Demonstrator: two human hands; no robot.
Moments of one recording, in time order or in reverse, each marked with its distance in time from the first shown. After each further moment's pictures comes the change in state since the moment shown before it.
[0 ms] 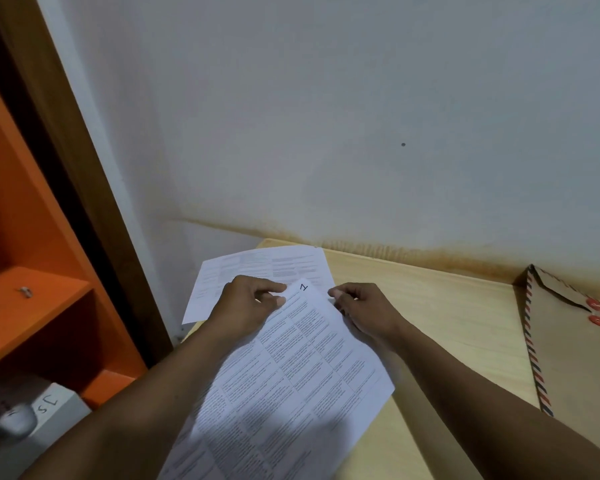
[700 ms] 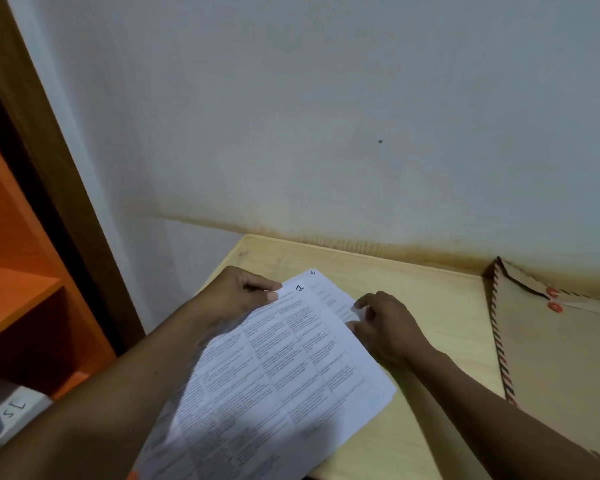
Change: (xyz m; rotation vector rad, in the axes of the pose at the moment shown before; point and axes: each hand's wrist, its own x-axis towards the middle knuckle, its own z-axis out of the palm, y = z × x) left_hand 0.014 0.001 0.001 -0.321 -0.289 -0.032; right_hand -0.051 0.032 -0.044 -0.656 0.158 -0.064
